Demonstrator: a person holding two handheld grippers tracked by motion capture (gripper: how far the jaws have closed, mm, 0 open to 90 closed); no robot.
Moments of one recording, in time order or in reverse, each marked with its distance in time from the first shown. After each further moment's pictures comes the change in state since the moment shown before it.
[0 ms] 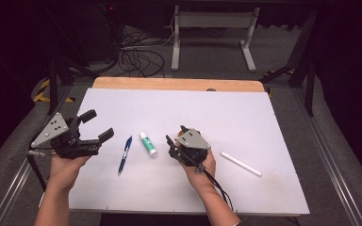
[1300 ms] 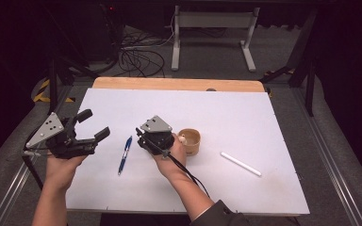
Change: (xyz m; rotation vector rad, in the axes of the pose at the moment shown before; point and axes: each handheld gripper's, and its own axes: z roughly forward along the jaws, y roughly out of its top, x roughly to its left) left arm 0.005 0.002 -0.008 -0.003 0.021 0.012; right arm 0.052 0.047 0.061 0.081 0.110 0.004
